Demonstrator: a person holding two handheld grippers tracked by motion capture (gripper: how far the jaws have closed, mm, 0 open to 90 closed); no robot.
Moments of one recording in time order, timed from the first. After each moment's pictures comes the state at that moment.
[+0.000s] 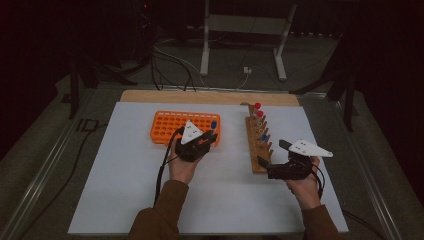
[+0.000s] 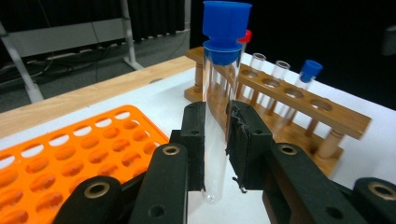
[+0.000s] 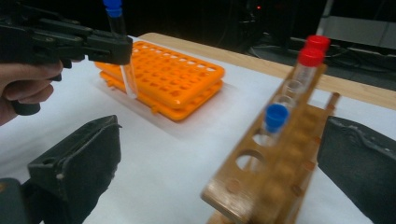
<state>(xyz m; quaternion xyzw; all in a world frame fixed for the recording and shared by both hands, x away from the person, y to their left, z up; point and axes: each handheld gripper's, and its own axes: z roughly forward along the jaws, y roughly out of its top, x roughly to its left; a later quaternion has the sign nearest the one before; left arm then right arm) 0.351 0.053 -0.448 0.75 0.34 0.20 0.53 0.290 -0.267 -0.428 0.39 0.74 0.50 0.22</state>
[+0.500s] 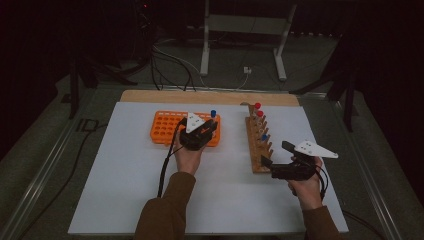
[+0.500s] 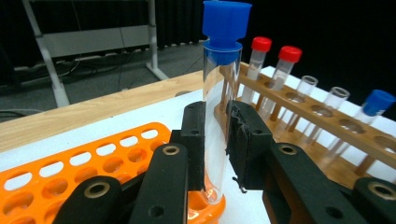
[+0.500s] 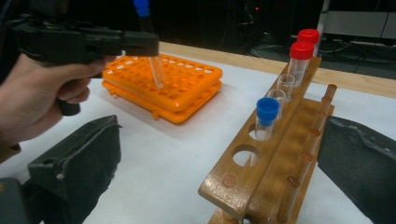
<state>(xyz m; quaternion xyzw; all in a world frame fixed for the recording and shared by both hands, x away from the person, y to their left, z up) 0.387 0.041 -0.458 0.72 0.38 0.23 0.53 0.289 -0.276 -0.432 0.41 0.72 0.52 0.21</state>
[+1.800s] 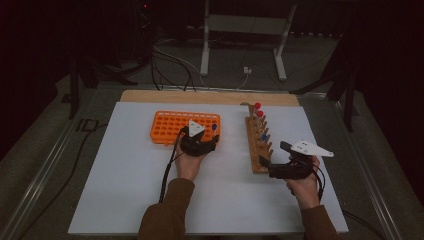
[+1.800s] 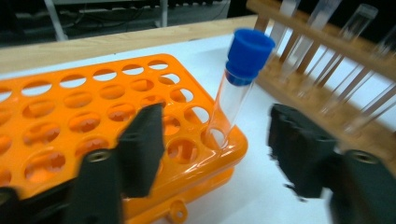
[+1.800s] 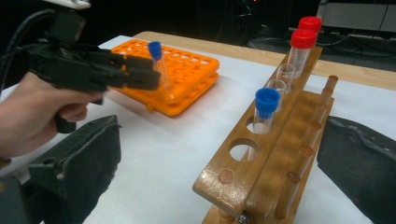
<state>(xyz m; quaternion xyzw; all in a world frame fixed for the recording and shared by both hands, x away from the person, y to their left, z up) 0.388 0.042 -0.495 0.74 0.43 0.19 0.48 0.295 -0.273 -0.438 0.42 0.73 0.50 0.21</state>
